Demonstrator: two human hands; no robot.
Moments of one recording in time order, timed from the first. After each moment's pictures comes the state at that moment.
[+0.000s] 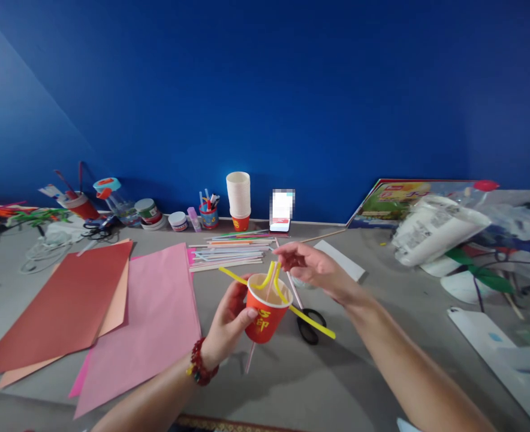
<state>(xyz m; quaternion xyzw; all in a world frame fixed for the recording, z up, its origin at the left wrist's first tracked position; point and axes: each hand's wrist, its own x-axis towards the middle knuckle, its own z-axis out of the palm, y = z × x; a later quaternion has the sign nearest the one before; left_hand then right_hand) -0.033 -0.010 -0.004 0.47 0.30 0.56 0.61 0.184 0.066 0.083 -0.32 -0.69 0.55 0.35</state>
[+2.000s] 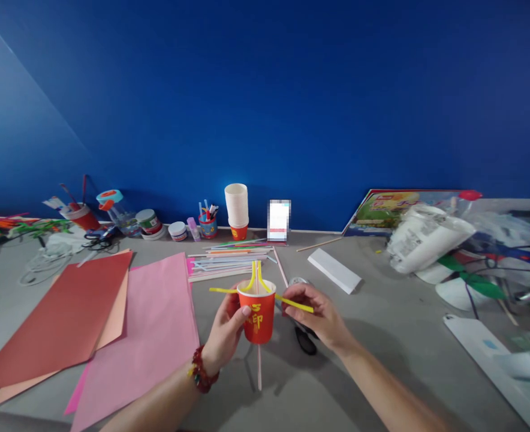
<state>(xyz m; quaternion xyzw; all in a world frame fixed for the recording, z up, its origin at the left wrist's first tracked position) -0.026 -0.005 -0.007 0.31 0.35 0.59 0.65 0.185 0.021 0.021 -0.36 -0.55 0.61 0.44</state>
